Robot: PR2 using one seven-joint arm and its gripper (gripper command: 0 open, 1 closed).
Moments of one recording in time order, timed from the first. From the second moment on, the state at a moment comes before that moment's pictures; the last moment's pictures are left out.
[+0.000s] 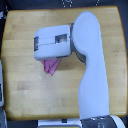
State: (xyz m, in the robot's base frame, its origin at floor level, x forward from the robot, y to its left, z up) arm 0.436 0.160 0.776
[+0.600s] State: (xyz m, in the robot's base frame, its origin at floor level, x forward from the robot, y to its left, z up) arm 0.437 0.151 0.763
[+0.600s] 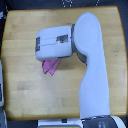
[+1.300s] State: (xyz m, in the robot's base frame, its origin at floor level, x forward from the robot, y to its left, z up) arm 0.452 0.145 0.738
